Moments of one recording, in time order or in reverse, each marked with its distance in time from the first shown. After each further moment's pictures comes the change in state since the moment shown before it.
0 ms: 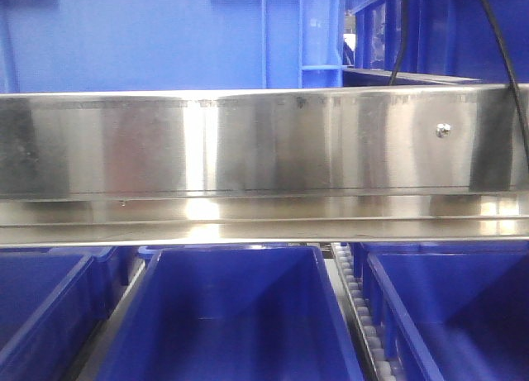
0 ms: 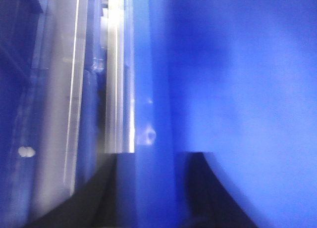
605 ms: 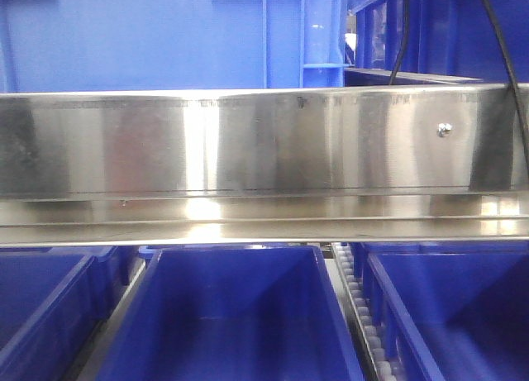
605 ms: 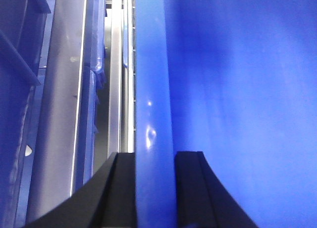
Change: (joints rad) left arm 0.000 -0.017 0.000 -0.004 0.018 0.000; right arm 0.000 -0.014 0.000 0.000 0.017 0.000
